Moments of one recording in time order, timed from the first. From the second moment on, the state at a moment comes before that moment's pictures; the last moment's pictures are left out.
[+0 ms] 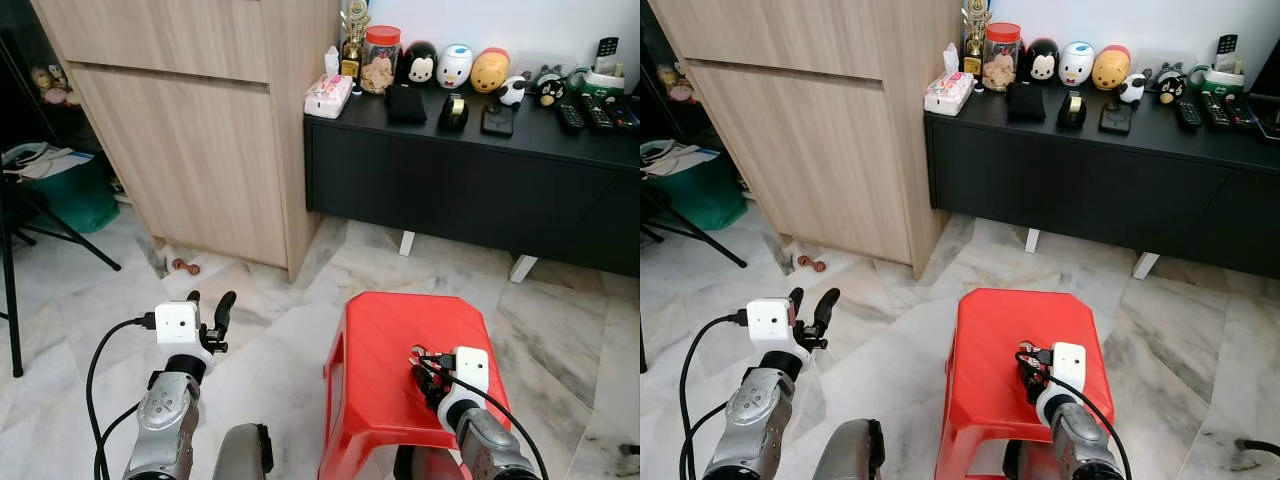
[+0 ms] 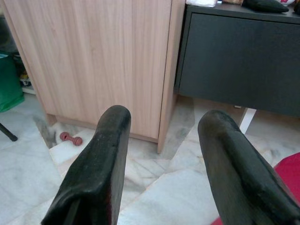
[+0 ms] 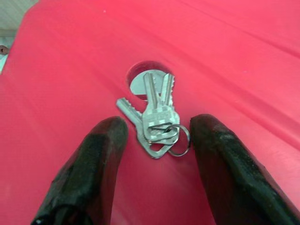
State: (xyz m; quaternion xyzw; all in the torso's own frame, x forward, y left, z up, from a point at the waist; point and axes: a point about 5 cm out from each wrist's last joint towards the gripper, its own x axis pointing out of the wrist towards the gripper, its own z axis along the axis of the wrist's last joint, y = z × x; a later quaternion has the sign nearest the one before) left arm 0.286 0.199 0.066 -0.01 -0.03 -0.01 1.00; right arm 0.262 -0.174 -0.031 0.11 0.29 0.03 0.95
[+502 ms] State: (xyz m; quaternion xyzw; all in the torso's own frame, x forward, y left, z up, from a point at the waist) left arm 0.287 0.199 0.066 -0.01 -0.02 -0.01 1.00; right arm 0.262 -0.171 -0.032 0.12 0.29 0.03 0.95
